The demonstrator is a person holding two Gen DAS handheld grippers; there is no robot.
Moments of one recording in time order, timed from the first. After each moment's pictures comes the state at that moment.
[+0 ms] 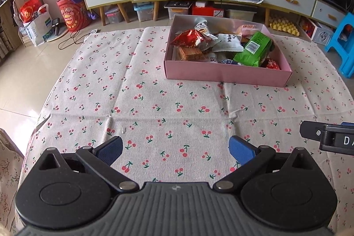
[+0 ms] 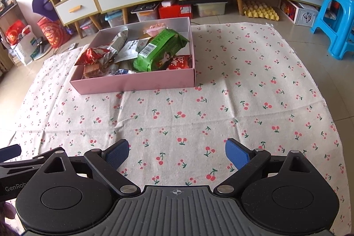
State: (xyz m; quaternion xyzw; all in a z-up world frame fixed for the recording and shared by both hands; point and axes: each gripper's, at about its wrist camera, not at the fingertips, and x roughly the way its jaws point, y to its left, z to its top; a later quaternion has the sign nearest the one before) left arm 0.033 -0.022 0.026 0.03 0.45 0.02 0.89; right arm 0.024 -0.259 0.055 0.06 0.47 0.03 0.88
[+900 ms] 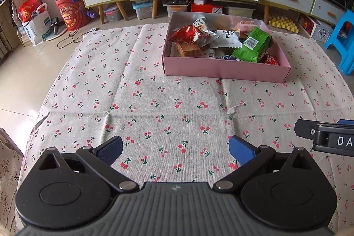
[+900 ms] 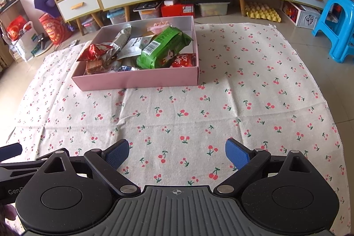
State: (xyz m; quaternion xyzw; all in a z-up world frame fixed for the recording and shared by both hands) left arm 0.032 -0.023 0.025 0.03 0.46 0.02 0.89; right arm 0.024 -0.253 0.053 0.05 0.47 0.04 0.88
